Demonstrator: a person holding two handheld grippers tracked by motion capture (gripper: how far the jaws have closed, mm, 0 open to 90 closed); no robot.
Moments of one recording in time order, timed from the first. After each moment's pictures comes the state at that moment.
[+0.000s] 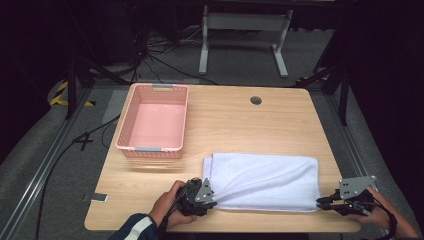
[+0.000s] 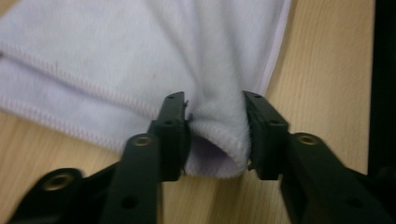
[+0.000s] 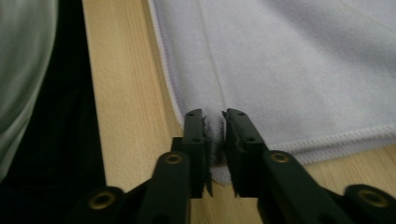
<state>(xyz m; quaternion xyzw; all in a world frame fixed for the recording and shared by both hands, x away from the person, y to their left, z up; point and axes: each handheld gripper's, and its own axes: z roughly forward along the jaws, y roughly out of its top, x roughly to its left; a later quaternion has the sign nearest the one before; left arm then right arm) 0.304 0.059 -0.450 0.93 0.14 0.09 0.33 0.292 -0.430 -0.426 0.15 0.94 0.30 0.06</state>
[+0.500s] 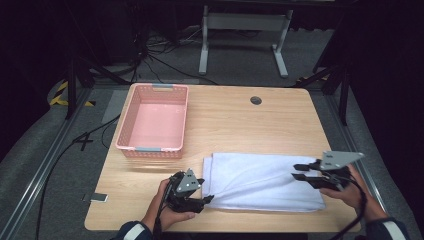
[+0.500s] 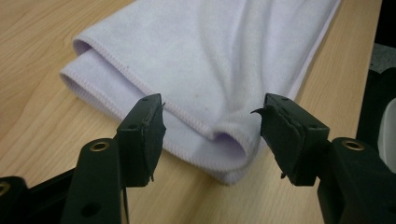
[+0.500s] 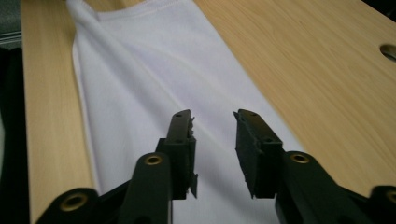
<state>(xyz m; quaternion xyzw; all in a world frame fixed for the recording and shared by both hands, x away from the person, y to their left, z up) 0.306 0.069 -0.436 0.87 0.23 0.08 0.42 0.335 -0.353 -0.376 0.18 0.89 0.40 0.15</state>
